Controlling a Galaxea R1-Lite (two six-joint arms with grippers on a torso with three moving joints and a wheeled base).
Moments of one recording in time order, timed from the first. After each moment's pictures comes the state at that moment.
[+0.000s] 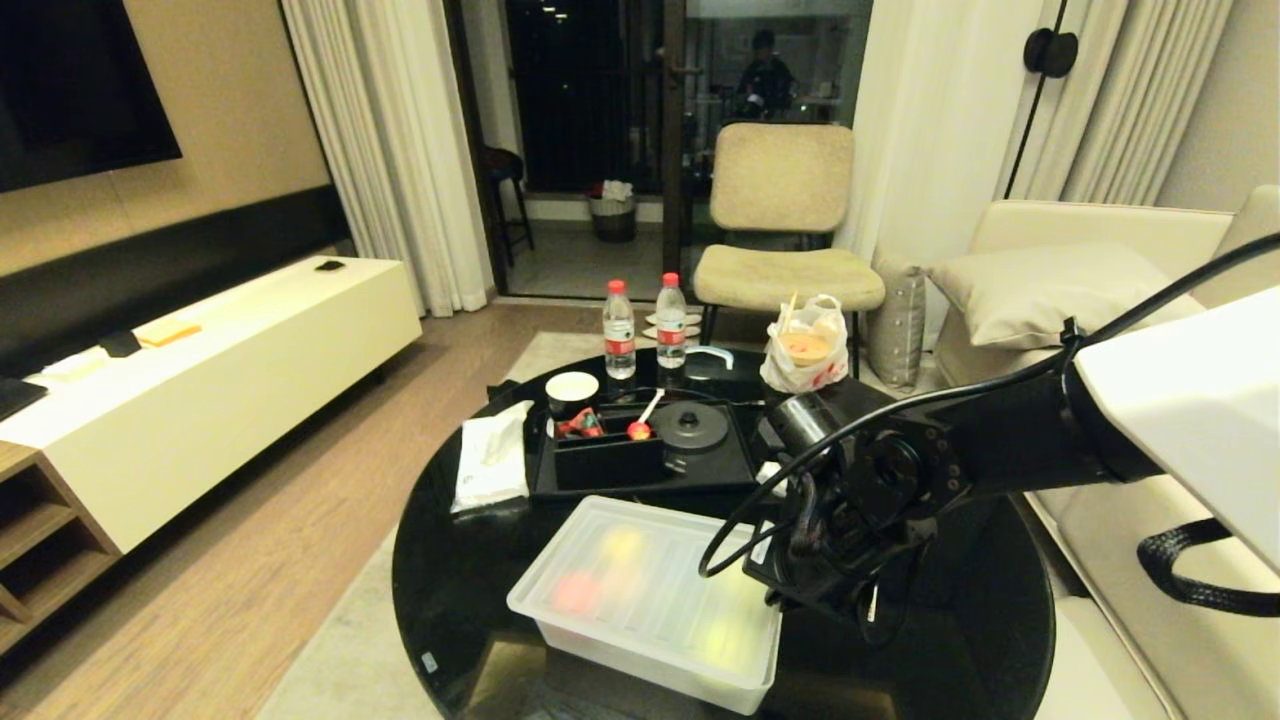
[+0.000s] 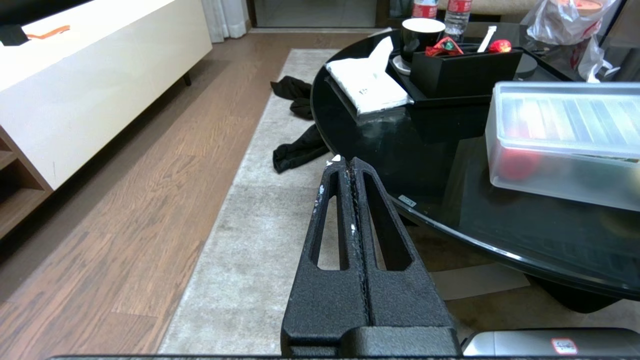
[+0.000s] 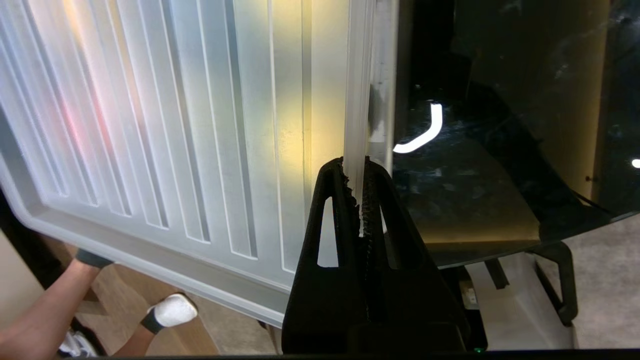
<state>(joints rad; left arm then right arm) -0.01 0.00 0.00 0.00 0.00 -0.01 0.45 2.00 -1.26 0.44 0.01 0.87</state>
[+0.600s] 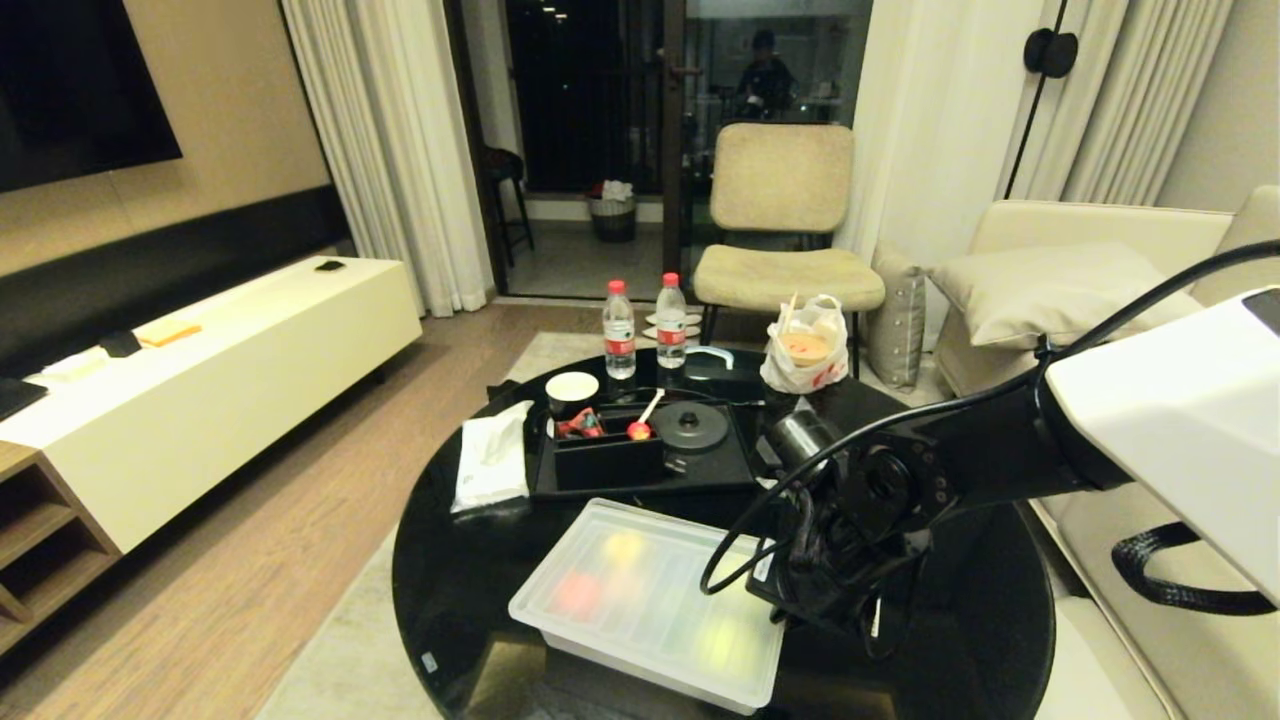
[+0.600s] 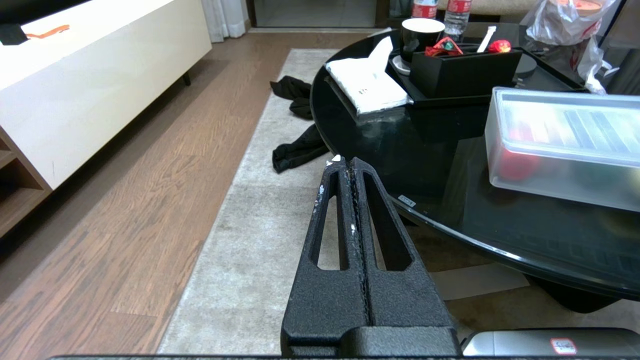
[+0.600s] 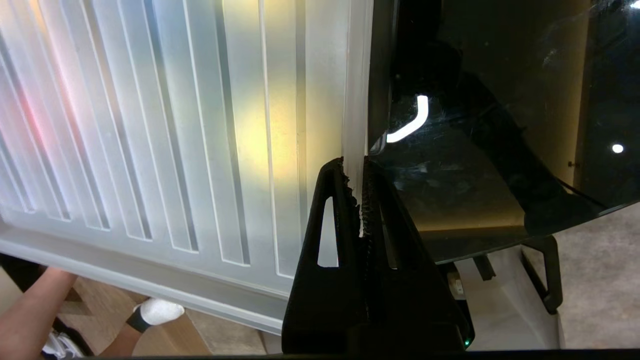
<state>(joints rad) -0.01 0.00 0.00 0.00 0.00 -0.01 0.45 2.02 -1.24 0.44 0.01 0.86</state>
